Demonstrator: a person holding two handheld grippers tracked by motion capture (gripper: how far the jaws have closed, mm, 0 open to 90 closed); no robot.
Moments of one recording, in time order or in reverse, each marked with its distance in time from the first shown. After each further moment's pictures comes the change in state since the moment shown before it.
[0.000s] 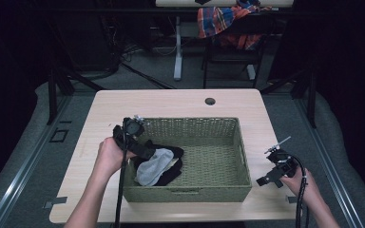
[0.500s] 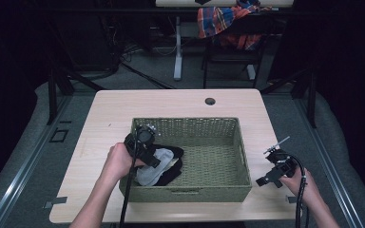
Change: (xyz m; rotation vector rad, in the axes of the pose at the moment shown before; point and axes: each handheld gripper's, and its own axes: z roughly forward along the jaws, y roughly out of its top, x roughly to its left) left arm -0.021 0.001 0.029 0.113 -0.060 0.088; right arm 0.002 0.001 0.001 0.004 -0.009 -0.006
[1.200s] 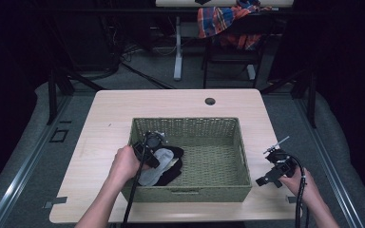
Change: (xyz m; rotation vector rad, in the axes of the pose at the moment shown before) left arm -0.009 0.006 0.029 0.093 0.006 0.050; right arm 0.002 0.001 -0.001 -0.002 -0.007 0.000
